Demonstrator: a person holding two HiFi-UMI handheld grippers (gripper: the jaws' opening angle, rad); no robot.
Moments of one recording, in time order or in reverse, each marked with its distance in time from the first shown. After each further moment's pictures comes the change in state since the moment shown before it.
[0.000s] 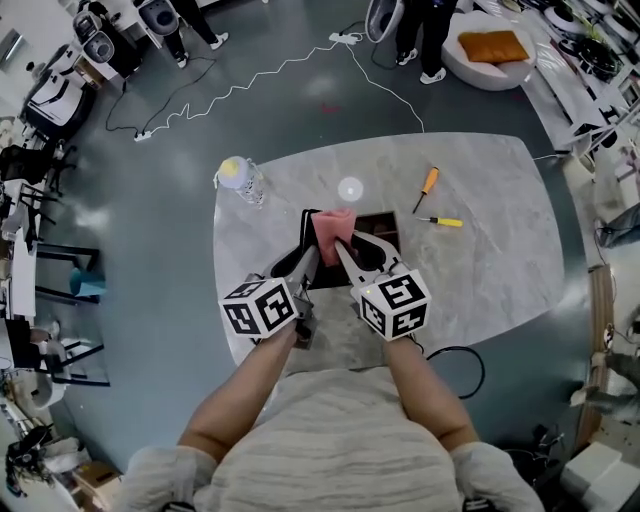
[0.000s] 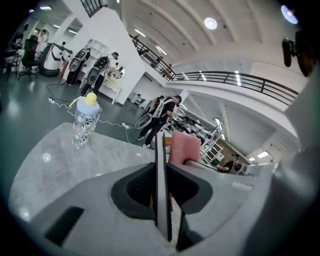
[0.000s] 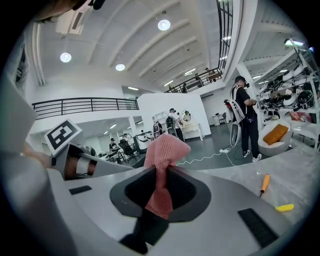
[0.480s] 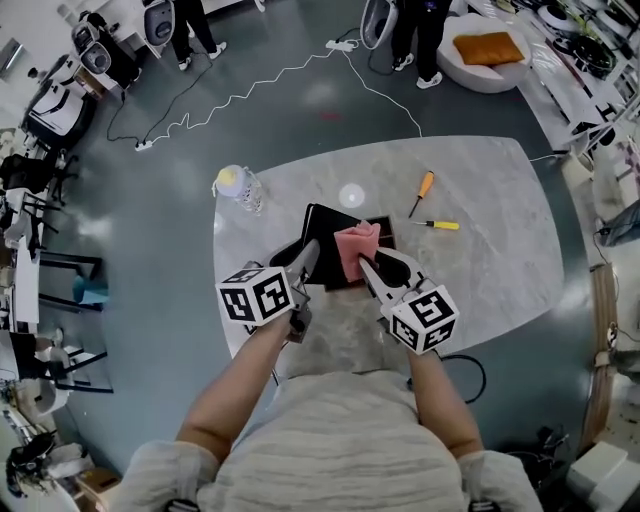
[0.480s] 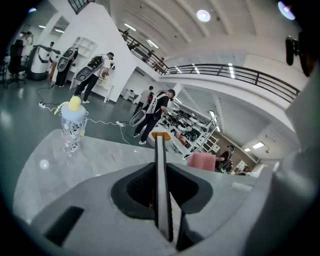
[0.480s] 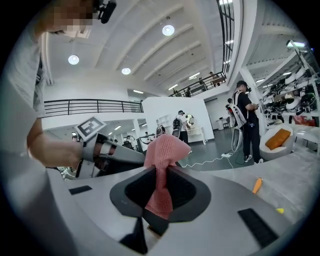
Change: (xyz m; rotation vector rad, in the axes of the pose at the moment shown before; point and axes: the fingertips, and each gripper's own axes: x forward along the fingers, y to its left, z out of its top) left arm 0.019 -0.016 0.013 0.076 0.068 -0.046; right arm -0.053 -0.026 -0.006 -0.033 -0.045 0.045
